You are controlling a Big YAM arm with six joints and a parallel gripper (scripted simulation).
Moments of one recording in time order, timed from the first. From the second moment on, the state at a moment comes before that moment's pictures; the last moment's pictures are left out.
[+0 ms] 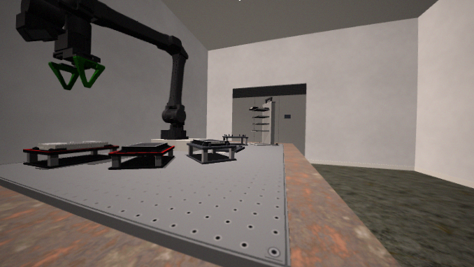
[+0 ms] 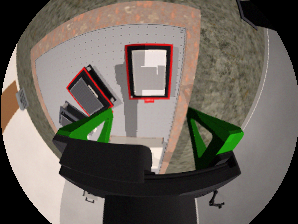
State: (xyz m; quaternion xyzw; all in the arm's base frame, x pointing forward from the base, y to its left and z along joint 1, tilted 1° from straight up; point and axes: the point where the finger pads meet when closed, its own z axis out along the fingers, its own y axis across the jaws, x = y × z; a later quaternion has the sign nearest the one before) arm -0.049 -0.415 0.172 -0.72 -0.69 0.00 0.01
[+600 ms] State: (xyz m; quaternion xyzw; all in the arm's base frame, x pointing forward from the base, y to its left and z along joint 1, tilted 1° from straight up) arm -0.028 -0.415 0.192 -0.69 -0.72 0.00 0.01
